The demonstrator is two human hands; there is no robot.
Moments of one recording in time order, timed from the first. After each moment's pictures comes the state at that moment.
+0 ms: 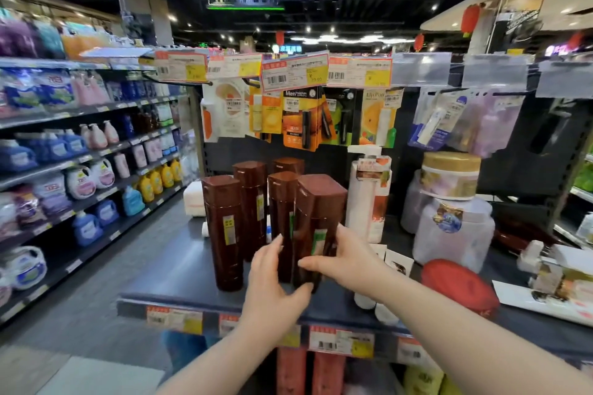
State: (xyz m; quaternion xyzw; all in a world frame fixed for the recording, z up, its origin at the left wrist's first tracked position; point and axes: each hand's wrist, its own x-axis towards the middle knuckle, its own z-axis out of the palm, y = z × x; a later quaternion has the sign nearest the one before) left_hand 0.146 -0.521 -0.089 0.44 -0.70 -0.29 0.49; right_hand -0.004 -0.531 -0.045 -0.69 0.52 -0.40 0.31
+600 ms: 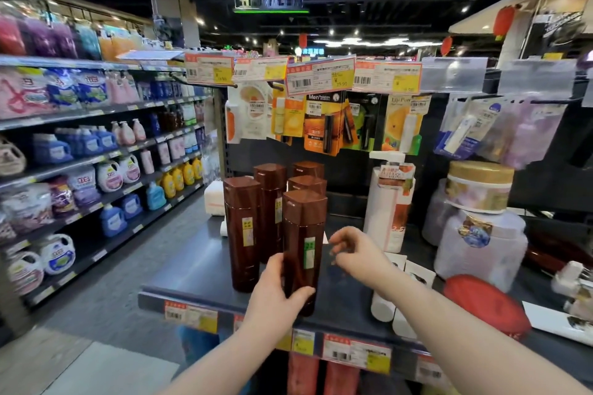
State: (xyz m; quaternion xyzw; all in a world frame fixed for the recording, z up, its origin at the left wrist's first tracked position) left_hand 0.161 -0.543 -0.109 0.51 -0.67 -0.33 0.44; right_hand -0.011 -0.573 -0.064 -0.64 0.59 -0.38 0.32
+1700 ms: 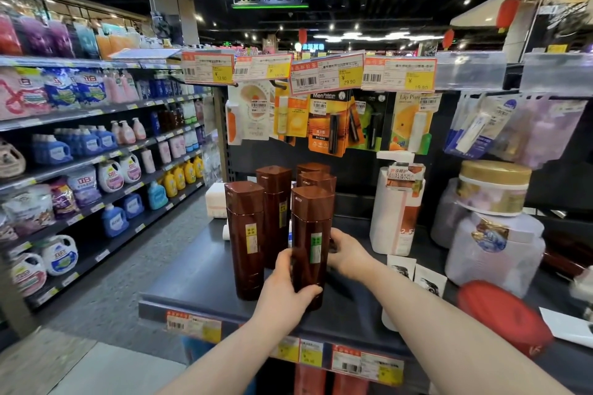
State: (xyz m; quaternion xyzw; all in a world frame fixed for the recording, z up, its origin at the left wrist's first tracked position) left_hand 0.158 -0.575 -0.114 0.53 -0.66 -0.35 0.40; right_hand 0.004 -0.627 -0.086 -0.67 0.57 -0.34 0.34
